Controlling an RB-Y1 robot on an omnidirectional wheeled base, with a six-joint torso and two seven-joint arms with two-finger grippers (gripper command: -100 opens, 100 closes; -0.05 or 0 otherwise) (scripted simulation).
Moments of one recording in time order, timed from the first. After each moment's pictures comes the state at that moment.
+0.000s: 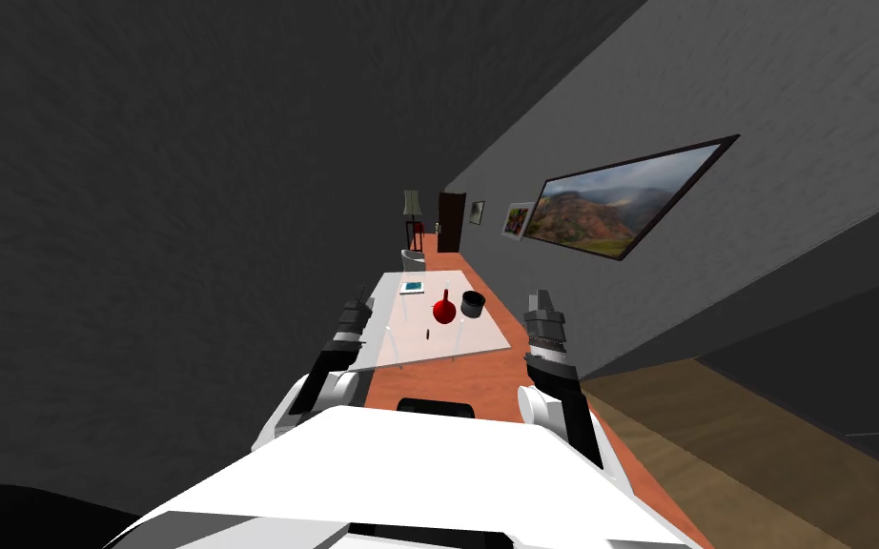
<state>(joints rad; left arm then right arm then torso) 0.45 0.12 0.02 -2.13 0.02 -0.27 0.00 0.49 -0.01 -0.02 -2.25 0.01 -0.43 0.16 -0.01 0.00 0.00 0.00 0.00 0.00</state>
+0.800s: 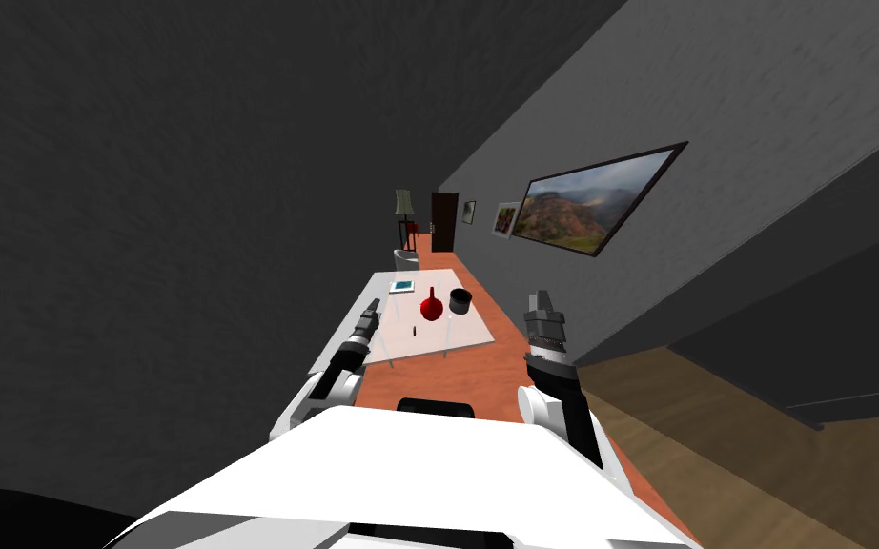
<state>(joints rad) 0.41 0.18 -0.01 -1.96 -0.01 -0.13 -0.03 0.49 -0.01 -0.02 -2.25 0.01 -0.43 0.16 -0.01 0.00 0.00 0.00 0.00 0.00</state>
